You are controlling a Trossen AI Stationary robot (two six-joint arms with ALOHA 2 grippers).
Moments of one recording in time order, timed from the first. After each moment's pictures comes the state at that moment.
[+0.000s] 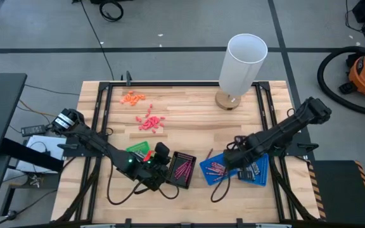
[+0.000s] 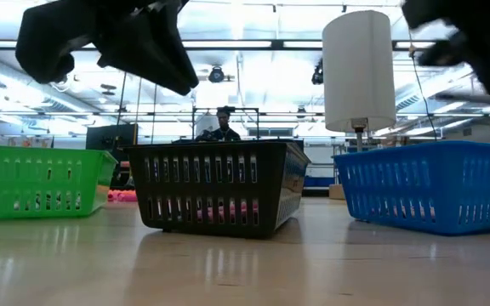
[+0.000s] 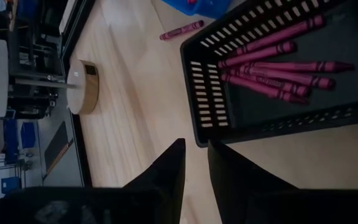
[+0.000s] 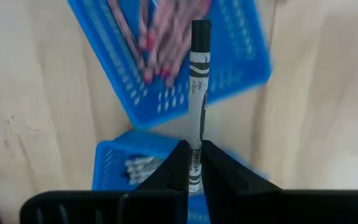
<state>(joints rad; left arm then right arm) -0.55 1.65 1.12 -0.49 -0.75 0.31 0.47 1.47 1.13 -1.20 -0.01 0.49</state>
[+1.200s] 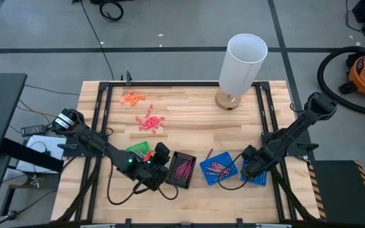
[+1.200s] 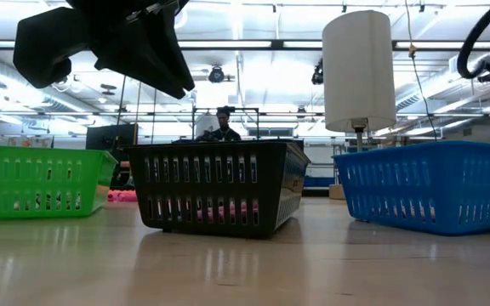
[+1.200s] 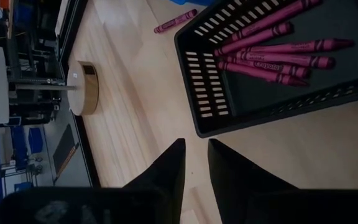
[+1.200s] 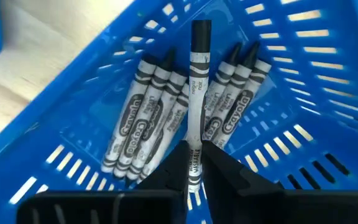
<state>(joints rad) -0.55 1.65 1.13 -0.53 -0.75 0.36 0.70 1.30 0.63 -0.90 -0.11 1.65</state>
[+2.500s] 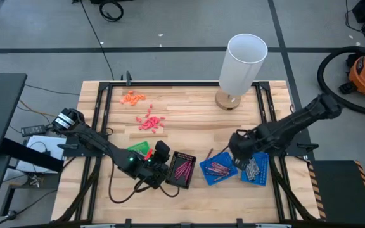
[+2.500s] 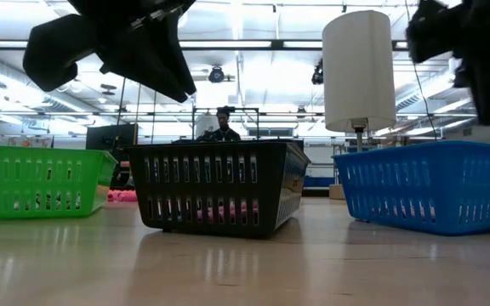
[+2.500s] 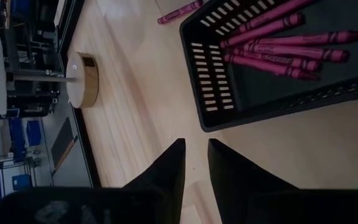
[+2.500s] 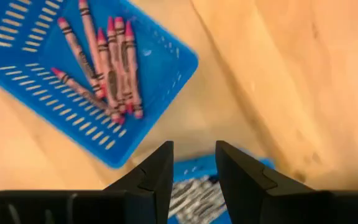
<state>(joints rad) -0.53 1.65 1.13 -0.55 -0.75 0.34 0.39 1.23 0.90 -1.05 0.04 0.95</state>
